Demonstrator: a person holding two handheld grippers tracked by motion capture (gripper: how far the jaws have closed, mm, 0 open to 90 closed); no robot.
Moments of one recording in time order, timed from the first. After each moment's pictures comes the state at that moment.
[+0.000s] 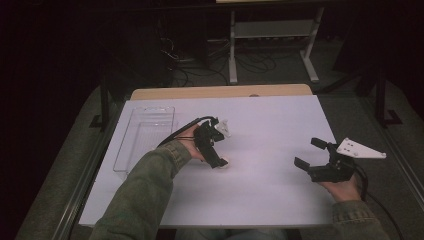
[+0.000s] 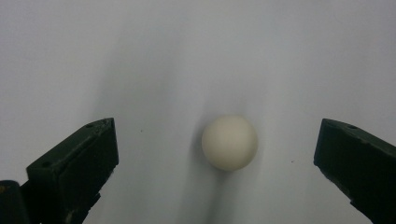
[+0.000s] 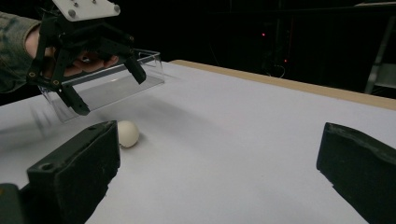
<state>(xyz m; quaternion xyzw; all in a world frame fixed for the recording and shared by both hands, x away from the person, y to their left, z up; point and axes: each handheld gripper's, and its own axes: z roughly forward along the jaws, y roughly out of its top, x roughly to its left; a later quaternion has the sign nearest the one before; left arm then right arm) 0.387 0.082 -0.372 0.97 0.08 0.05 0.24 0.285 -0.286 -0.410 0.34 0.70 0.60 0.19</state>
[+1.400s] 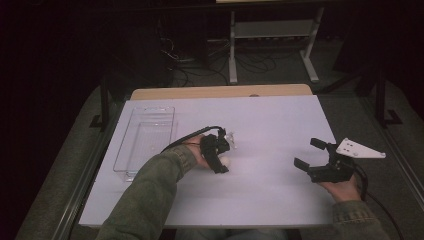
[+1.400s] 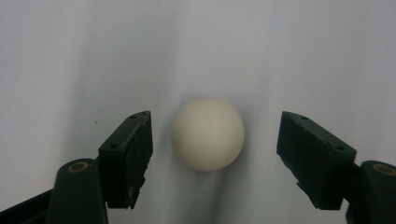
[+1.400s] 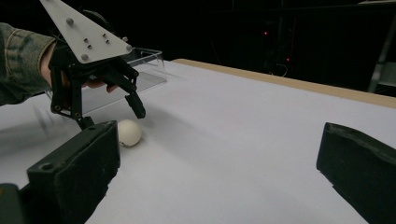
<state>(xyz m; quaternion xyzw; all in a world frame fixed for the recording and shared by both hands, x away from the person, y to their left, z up) 0.384 0.067 -0.401 0.98 0.05 0.03 0.18 0.285 -0.285 -0.410 0.34 0.70 0.60 0.18</state>
